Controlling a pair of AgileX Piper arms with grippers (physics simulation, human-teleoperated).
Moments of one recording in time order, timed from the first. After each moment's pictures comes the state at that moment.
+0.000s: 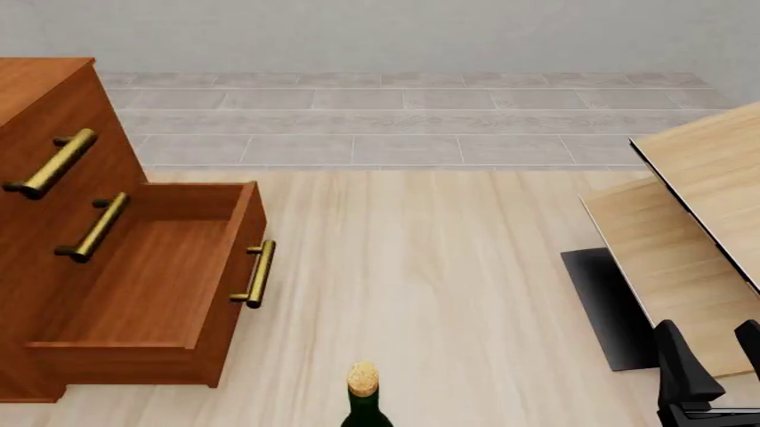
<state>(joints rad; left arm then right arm) -0.18 0.97 -1.70 1.22 1.00 0.00 0.01 0.00 0.00 0.00</state>
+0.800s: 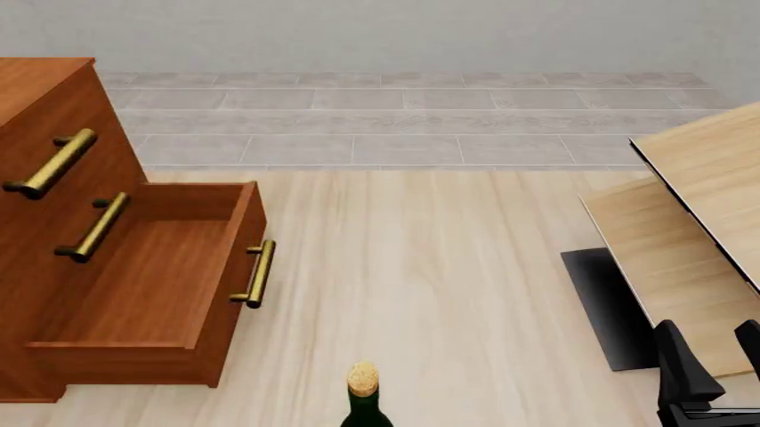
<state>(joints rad) 0.03 1.00 -1.64 1.22 0.84 0.00 0.01 0.00 0.00 0.00</state>
